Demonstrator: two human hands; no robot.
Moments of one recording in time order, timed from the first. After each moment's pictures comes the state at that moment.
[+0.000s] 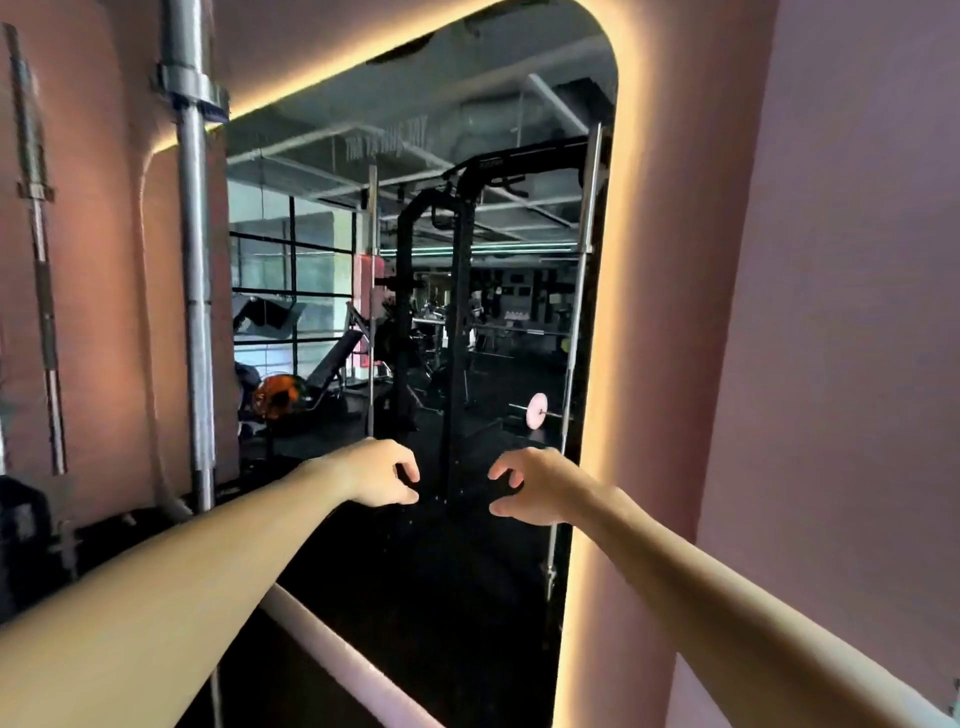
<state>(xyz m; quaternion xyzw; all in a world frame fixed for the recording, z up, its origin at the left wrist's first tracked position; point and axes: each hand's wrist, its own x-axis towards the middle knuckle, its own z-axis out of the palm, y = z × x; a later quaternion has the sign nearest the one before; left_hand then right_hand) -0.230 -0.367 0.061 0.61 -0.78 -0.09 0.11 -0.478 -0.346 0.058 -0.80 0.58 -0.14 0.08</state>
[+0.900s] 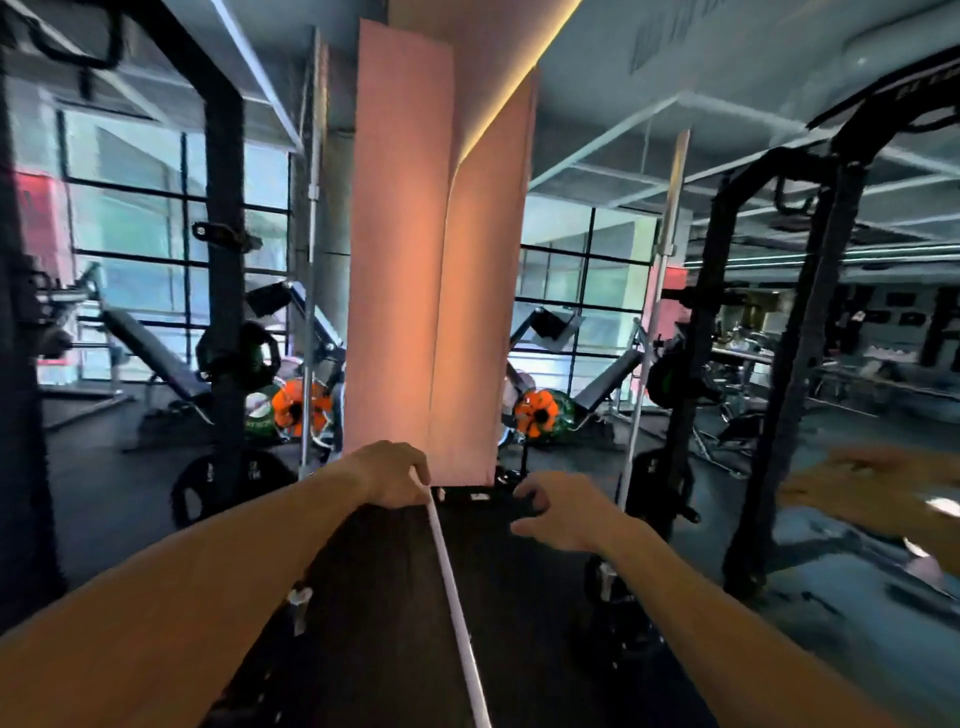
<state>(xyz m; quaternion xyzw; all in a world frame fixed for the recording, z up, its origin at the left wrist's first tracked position) 0.060 -0.823 0.044 0.84 -0.53 -0.04 0.09 -0.164 -0.957 0.038 -0.94 0.31 -0.09 0.14</state>
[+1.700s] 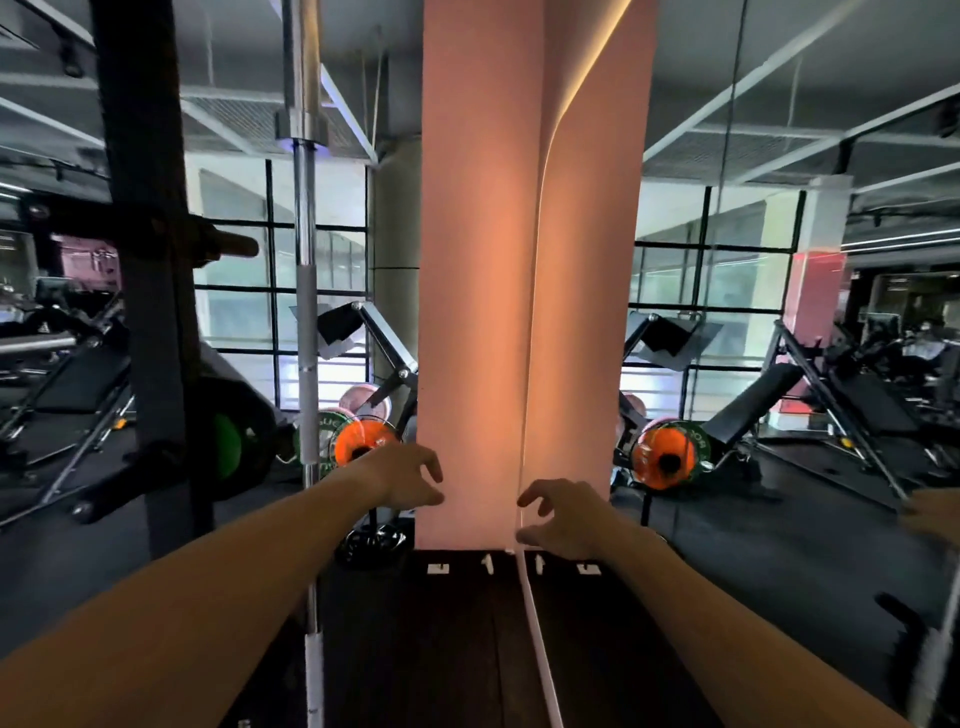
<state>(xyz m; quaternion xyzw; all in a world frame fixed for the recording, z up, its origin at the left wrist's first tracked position) 0.602 -1.197 0.050 0.88 -0.46 -0.02 0.12 0.402 -1.362 0.027 -0.96 0.21 -0.08 0.19</state>
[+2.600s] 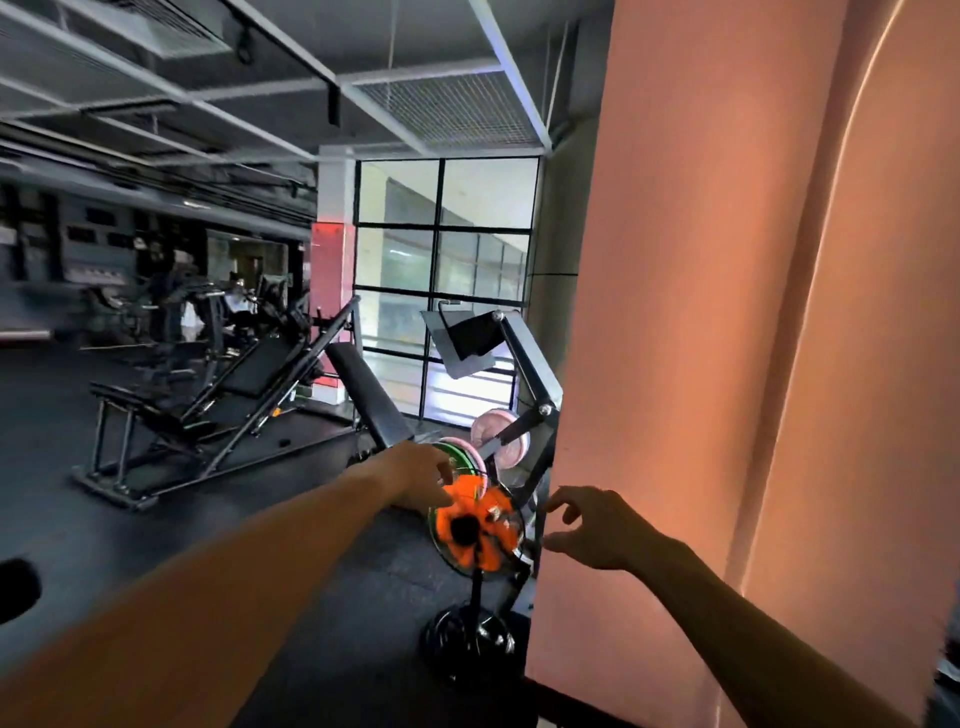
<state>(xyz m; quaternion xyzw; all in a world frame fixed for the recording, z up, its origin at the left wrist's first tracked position) 1.239 -1.495 0.036 0.95 -0.28 0.01 0.12 1.124 -1.734 0.012 -0.98 0.02 -0.06 0.18</state>
